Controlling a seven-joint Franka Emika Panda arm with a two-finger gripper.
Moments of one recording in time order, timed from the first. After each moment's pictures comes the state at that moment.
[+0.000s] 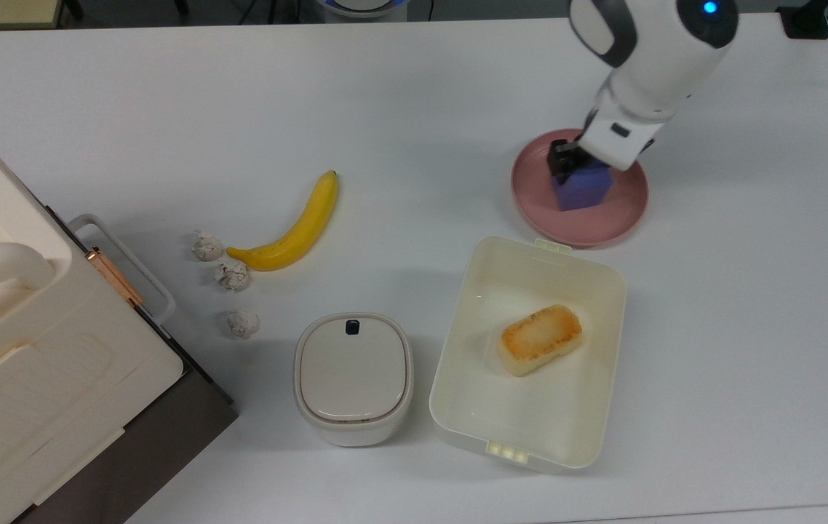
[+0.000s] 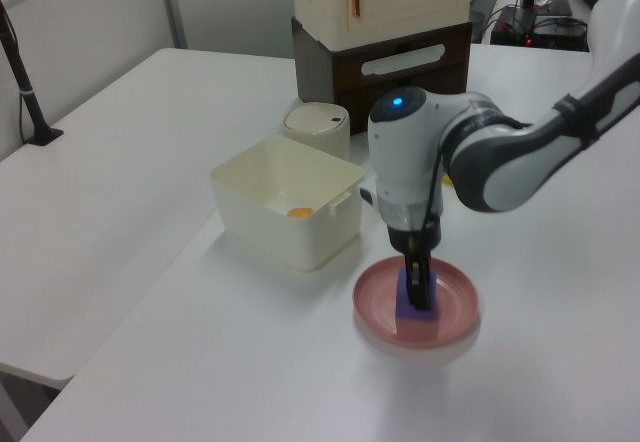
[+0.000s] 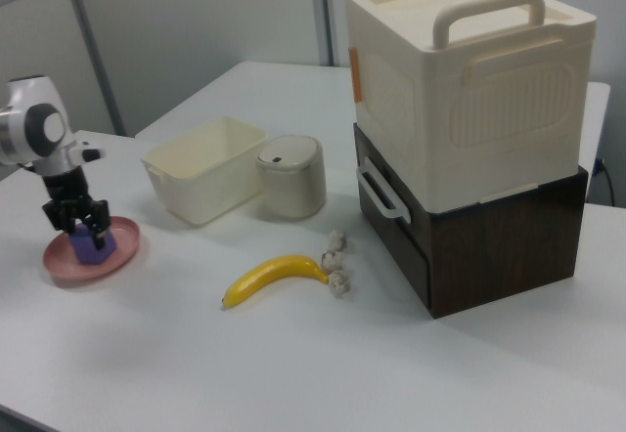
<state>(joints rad) 0.57 0.48 -0.02 -1.64 -0.04 1.98 0.34</state>
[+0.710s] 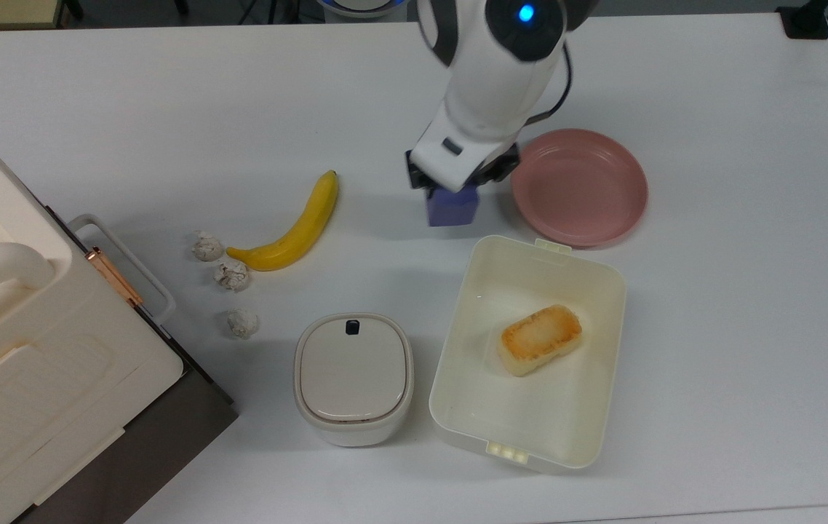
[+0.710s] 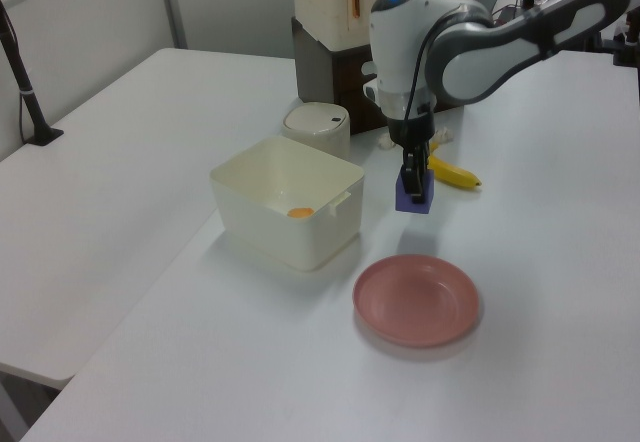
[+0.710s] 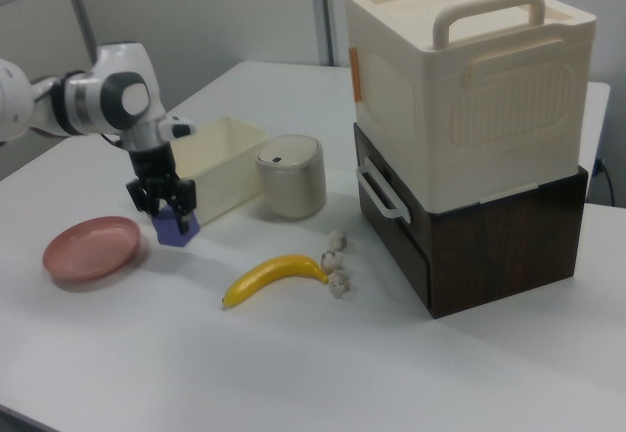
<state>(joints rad) 0.29 0.38 -0.03 -1.65 -0.09 1.89 0.14</state>
